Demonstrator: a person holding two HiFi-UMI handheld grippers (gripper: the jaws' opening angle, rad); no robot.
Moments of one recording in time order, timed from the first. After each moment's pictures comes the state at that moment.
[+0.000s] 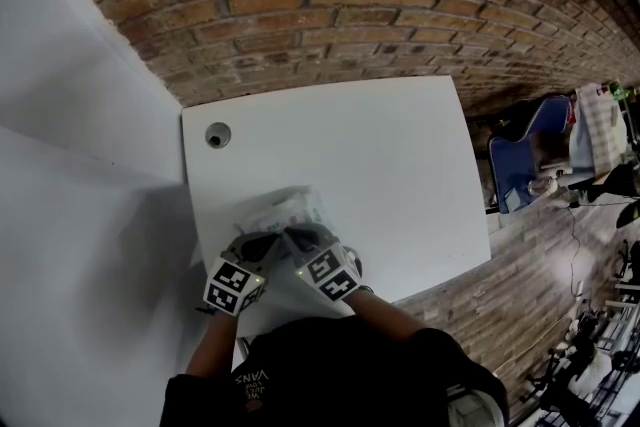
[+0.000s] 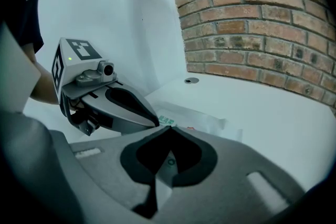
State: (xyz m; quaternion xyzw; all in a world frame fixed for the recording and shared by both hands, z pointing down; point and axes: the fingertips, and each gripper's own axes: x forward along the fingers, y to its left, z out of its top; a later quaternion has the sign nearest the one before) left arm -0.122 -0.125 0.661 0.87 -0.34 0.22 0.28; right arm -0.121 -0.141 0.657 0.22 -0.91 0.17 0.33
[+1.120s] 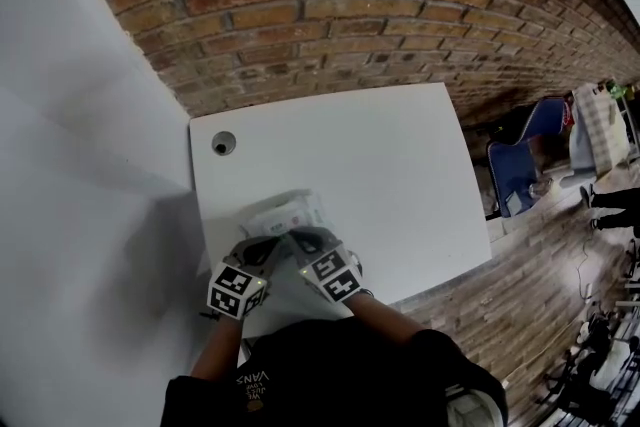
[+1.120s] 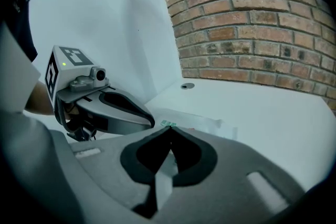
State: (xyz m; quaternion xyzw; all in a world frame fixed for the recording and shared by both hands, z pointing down) left arm -0.126 -0.117 0.639 0.87 -0.37 0.19 0.27; right arm -0.115 -0.136 0.636 0.25 -0.90 0.19 0.29
